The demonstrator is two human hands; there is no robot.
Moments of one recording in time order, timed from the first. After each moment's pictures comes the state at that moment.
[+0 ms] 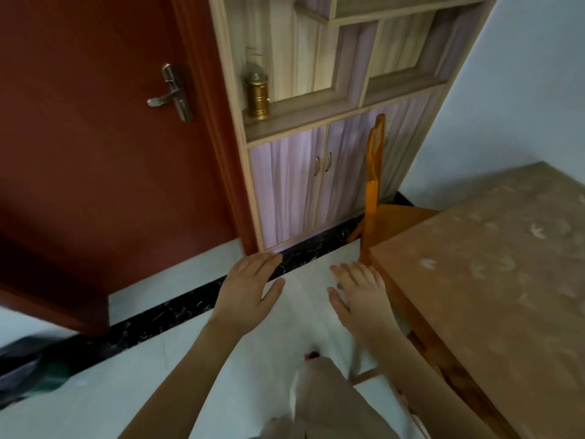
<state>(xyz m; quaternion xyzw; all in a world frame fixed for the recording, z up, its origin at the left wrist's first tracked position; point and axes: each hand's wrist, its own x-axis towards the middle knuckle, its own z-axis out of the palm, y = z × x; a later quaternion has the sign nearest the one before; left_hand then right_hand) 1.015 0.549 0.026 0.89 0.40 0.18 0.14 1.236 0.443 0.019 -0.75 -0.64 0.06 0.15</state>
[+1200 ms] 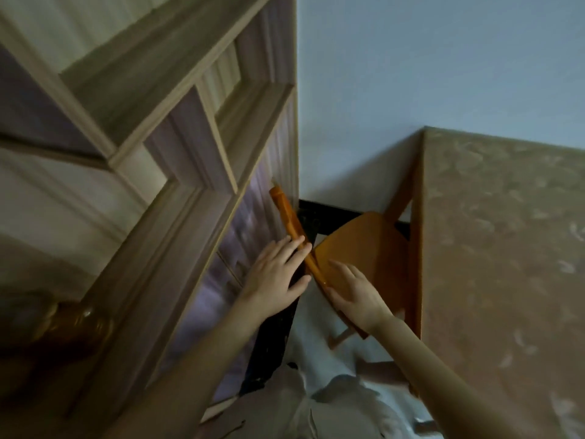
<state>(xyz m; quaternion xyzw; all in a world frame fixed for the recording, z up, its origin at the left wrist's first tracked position) 1.450 1.033 0.005 0.99 -0.06 0.06 0.14 1.507 0.820 -0.026 -0.89 -0.27 0.19 0.31</state>
